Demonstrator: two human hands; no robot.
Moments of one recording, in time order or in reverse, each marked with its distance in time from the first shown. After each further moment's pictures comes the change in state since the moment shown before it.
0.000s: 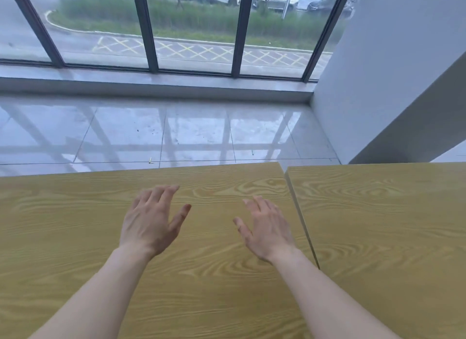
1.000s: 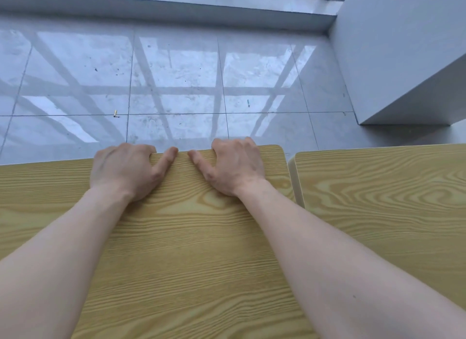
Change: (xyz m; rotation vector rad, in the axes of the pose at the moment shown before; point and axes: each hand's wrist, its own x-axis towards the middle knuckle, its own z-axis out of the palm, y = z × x) left_hand 0.212 0.033 0.127 0.224 -0.140 -0.050; right_hand 0.241 0.067 0.051 -0.017 0.114 -0.074
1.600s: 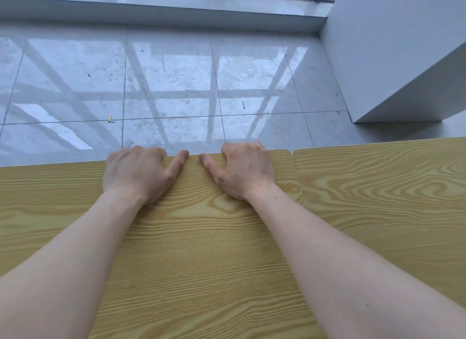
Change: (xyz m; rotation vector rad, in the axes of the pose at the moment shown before) left_hand 0.001 0.025 -0.002 -0.030 0.000 0.024; right_hand -0.009 0.020 0.003 -0.035 0.049 0.030
